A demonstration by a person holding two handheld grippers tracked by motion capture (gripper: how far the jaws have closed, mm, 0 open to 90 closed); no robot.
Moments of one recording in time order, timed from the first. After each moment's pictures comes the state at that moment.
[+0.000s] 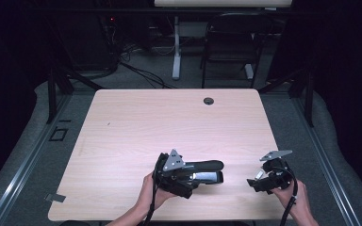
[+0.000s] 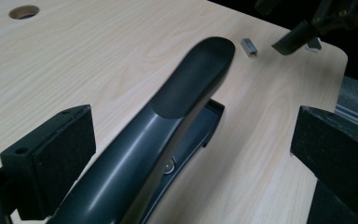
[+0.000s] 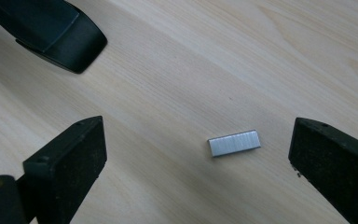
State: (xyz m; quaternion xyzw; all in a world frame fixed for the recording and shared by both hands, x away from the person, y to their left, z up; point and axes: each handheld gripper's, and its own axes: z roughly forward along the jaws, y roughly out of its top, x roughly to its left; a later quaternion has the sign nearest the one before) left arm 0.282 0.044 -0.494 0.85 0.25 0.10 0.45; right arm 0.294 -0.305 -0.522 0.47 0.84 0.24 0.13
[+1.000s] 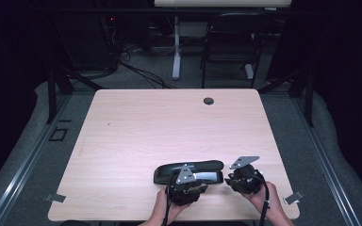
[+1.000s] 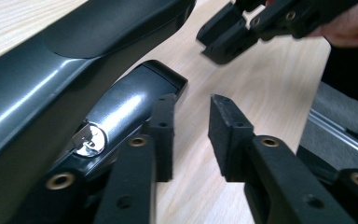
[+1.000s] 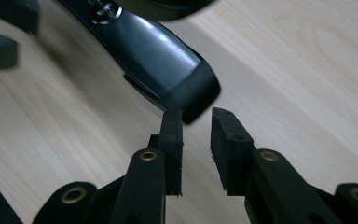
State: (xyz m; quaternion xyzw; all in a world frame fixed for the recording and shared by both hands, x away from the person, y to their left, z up) left arm 0.263 0.013 -0.544 0.84 0.30 0.05 0.45; right arm 0.287 -0.223 -0.530 0.39 0.88 0.26 0.12
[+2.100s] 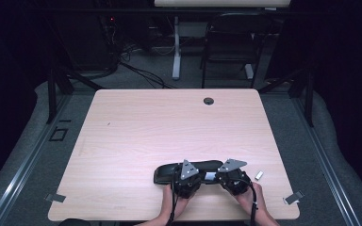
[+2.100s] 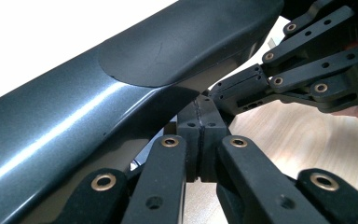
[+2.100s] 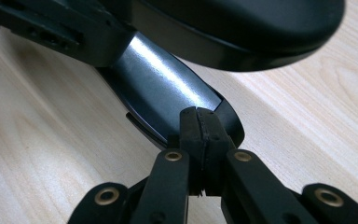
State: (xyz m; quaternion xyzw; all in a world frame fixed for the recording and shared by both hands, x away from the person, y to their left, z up) left arm 0.284 0.000 -0.562 0.81 0.34 0.10 0.47; right arm 0.290 -0.196 -0.556 0.36 0.87 0.29 0.17
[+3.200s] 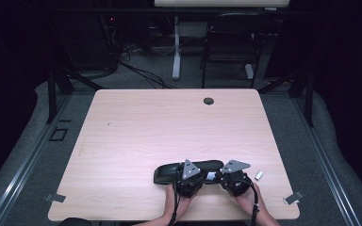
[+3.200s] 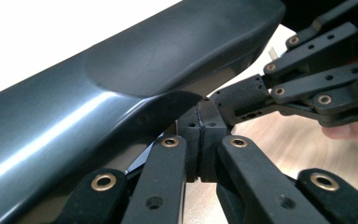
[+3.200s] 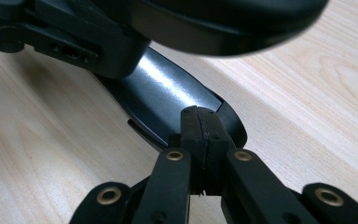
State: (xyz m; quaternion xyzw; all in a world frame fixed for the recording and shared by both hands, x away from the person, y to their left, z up) left arm 0.285 -0.005 -0.566 0.79 0.36 0.10 0.48; right arm 0.287 -0.200 -0.562 0.38 0.85 0.33 0.17
